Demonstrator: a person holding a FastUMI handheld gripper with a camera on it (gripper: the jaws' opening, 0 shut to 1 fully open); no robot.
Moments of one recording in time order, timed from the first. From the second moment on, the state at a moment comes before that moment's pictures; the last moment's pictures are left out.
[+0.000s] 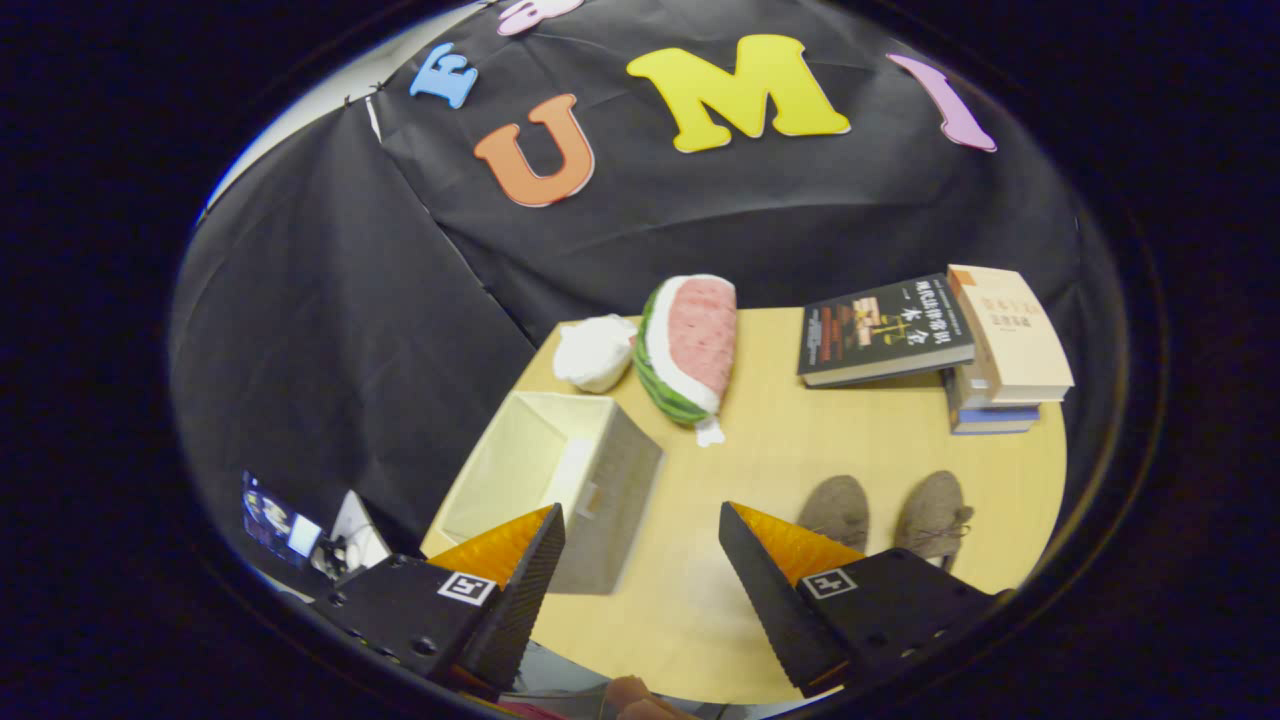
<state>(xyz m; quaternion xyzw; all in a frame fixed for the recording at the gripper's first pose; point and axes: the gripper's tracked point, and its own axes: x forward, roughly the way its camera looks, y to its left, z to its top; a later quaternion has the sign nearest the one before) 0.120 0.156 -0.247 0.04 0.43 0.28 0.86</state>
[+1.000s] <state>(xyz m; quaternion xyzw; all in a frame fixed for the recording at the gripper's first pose) 0.144 0.030 -0.449 -0.06 0.55 0.11 0.82</state>
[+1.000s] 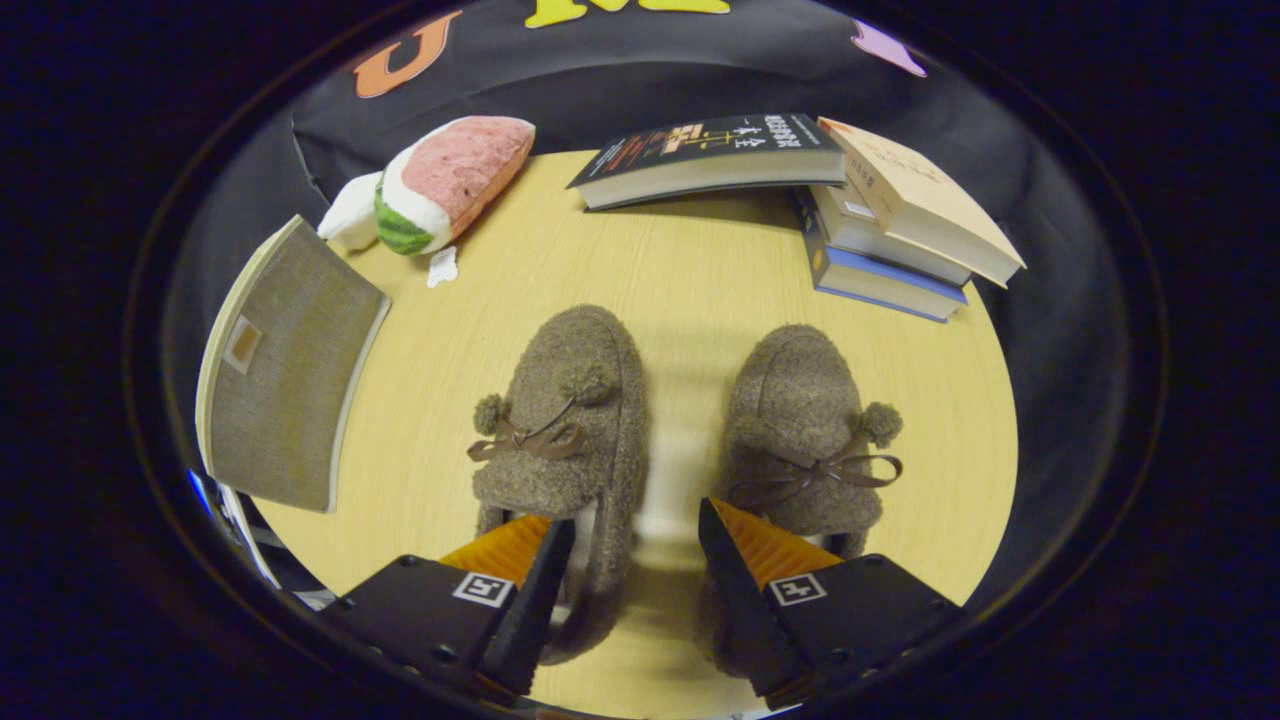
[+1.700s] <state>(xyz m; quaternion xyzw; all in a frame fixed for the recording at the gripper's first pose) 0.128 0.048 -0.453 0.02 0.62 0.05 0.78</state>
